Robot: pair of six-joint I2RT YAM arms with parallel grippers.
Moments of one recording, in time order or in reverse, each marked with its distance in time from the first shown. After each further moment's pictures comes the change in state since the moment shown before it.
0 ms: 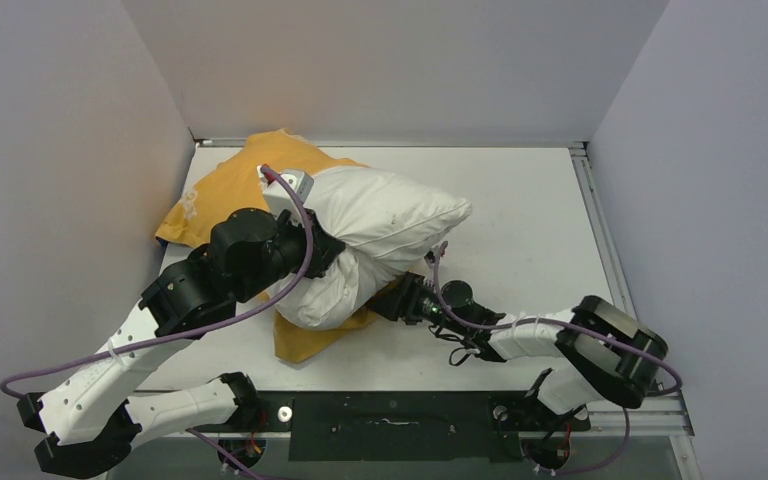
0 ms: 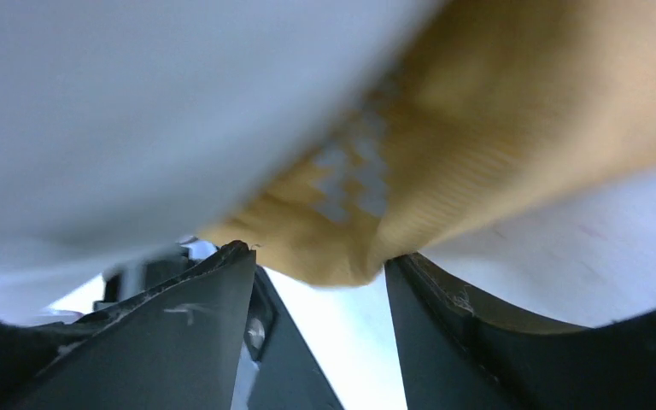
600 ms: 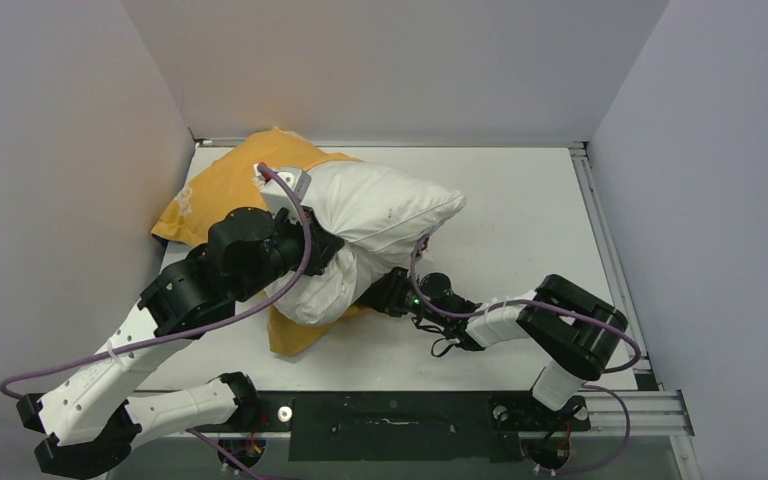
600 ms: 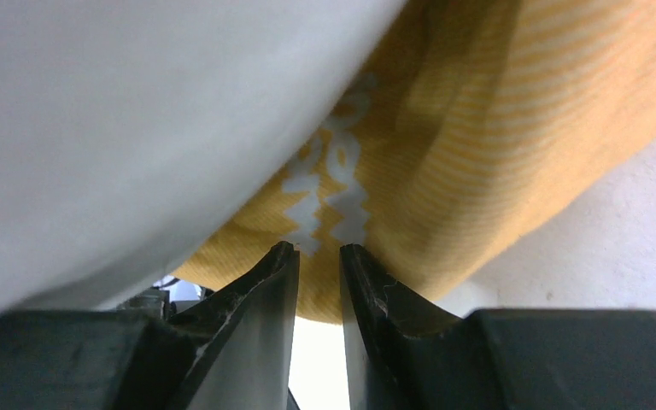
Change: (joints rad) left arm 0.004 -0.003 0.000 0.017 -0.009 0.005; right arm 0.040 0.127 0.185 -0.074 0.066 -0.032
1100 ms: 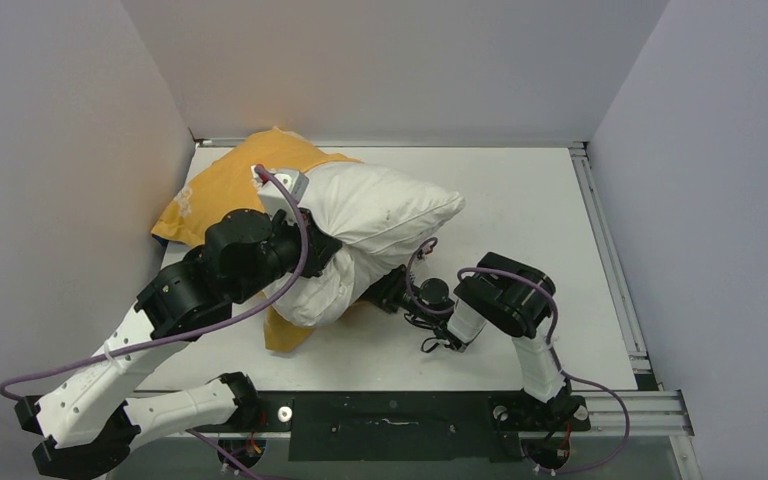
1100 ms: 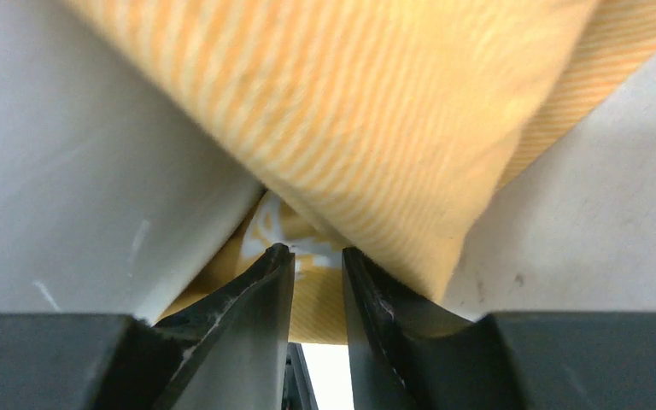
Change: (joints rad) left arm 0.000 -0.010 0.000 -0.010 0.000 0.000; right arm -0.049 0.402 0.024 0.564 -0.021 0.276
